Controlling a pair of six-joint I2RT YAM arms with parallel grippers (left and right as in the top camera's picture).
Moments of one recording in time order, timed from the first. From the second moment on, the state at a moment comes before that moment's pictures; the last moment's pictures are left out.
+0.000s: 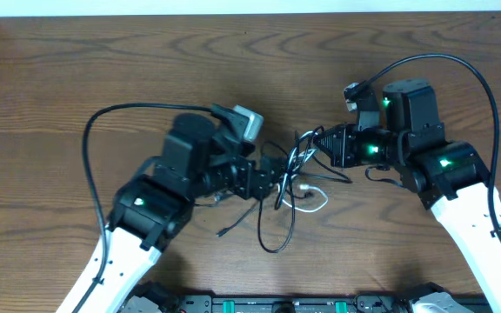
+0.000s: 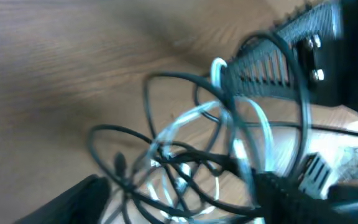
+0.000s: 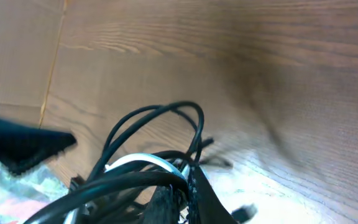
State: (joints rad) left arm -0.54 1.10 1.03 -0.59 0.41 -0.27; right arm 0.33 1.27 1.15 -0.73 -0.52 0.42
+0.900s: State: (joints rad) left arm -0.68 1.39 1.03 -0.55 0.17 -0.33; right arm 0.33 1.31 1.15 -0.90 -0.43 0.45
